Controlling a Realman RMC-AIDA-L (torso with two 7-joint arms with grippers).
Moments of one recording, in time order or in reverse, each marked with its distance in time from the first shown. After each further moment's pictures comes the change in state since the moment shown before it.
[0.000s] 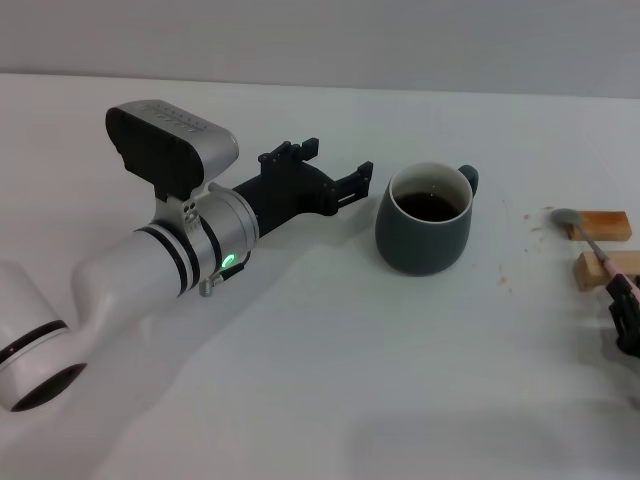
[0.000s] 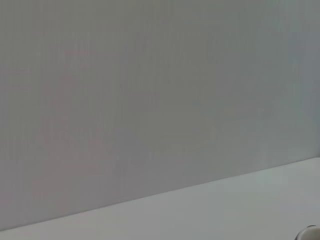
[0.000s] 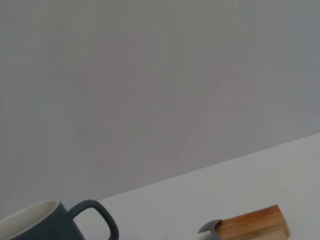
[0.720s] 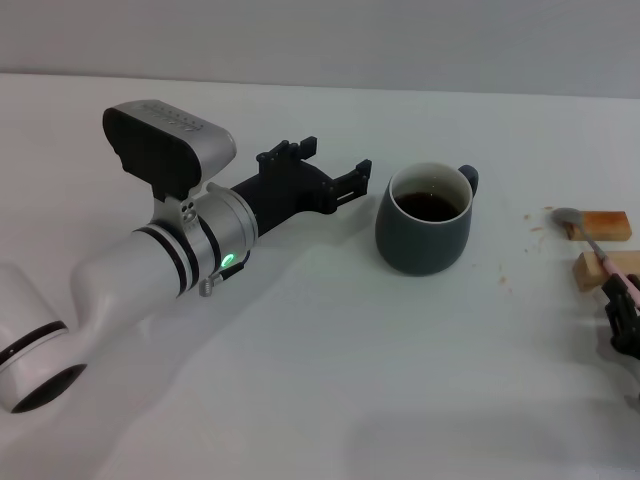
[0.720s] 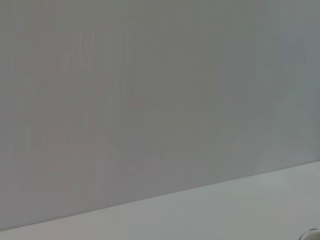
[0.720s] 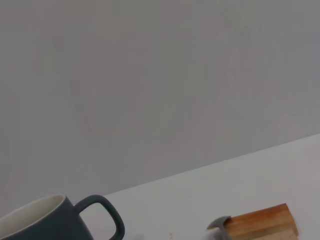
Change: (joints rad) left arm 0.005 -0.002 -0.009 -0.003 -0.002 0.001 -0.001; right arm 0.008 0.000 -0.009 -0.006 -0.008 0.010 -0.001
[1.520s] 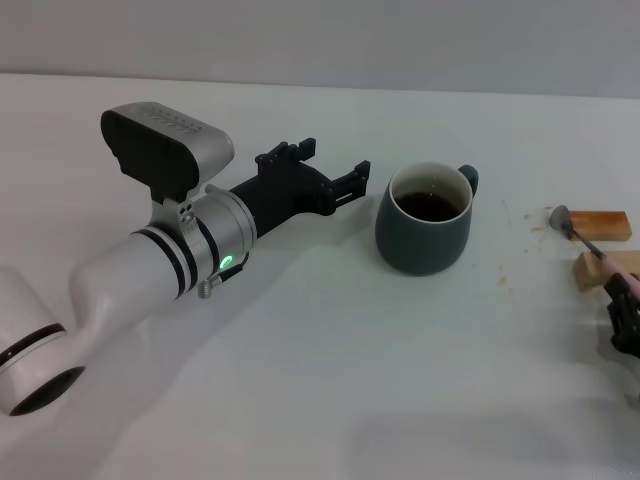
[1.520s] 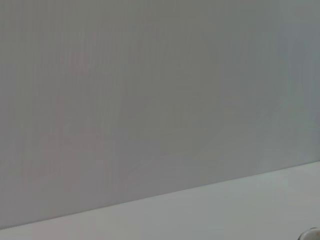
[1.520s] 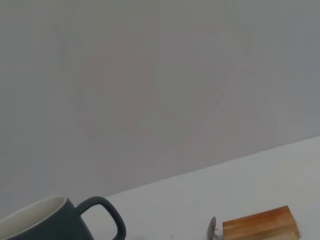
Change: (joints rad) left arm 0.005 0.000 0.000 0.000 0.000 0.004 0.000; right arm 0.000 0.000 -0.002 -0.001 0.000 -0.008 -0.001
